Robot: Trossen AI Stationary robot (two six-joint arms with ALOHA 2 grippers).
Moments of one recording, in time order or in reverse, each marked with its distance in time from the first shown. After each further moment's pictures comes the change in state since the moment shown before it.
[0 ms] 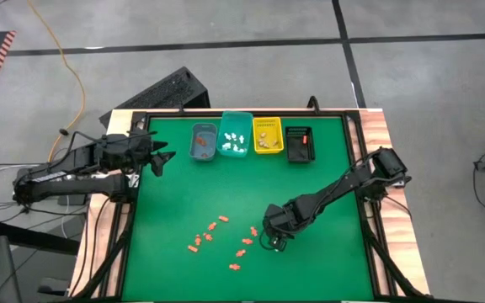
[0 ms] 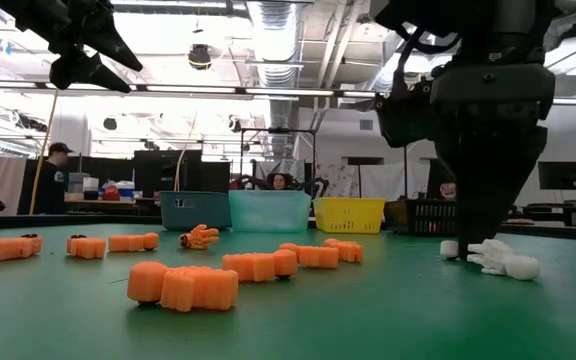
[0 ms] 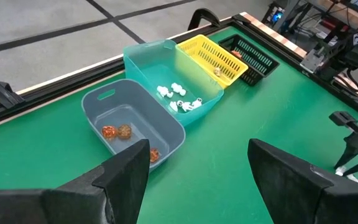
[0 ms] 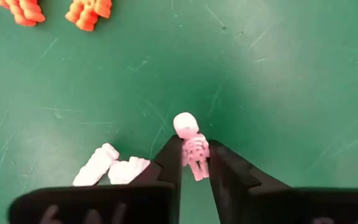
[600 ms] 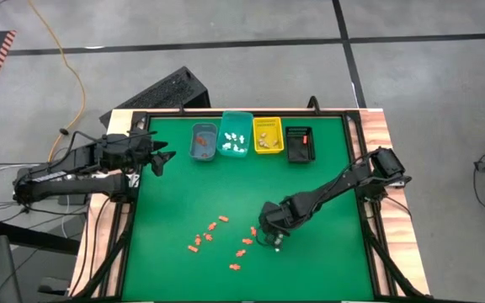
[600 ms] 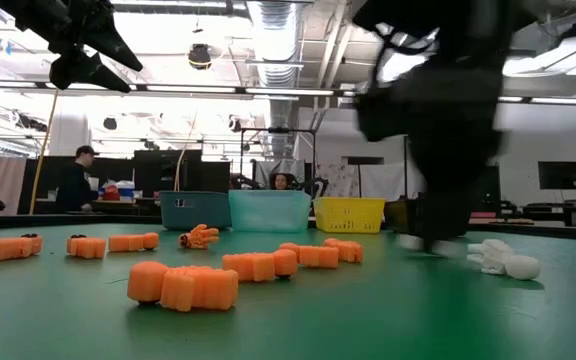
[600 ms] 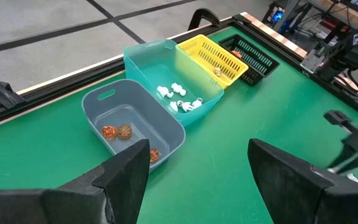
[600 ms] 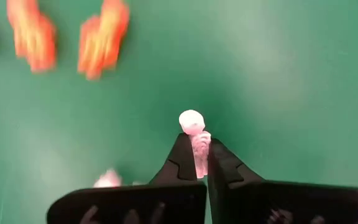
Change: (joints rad) left arm 0.000 0.000 0.000 0.000 0.000 0.000; right arm -0.038 -0.005 0.036 0.037 0.014 -0.053
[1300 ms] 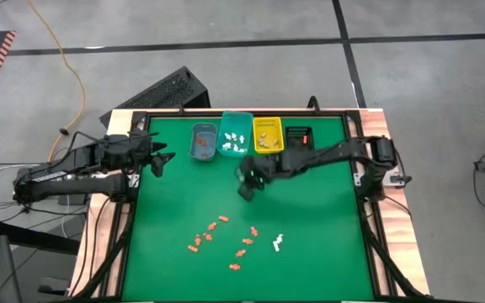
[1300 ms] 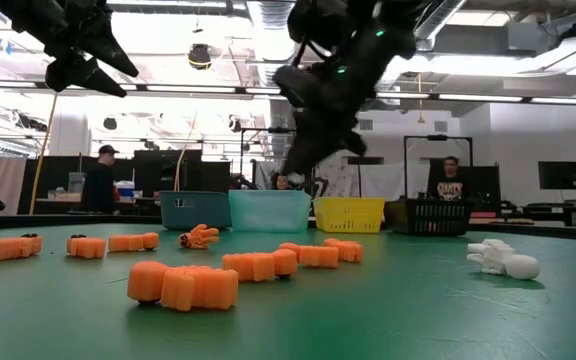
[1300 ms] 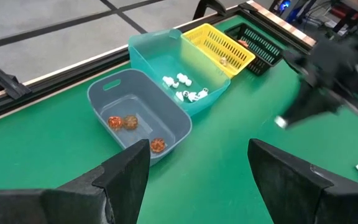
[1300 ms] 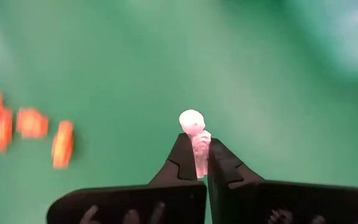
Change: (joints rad) left arm 0.000 0.000 0.000 -0.043 0.000 0.000; right arm -0.371 -0.004 0.157 0.208 -0.003 -0.317
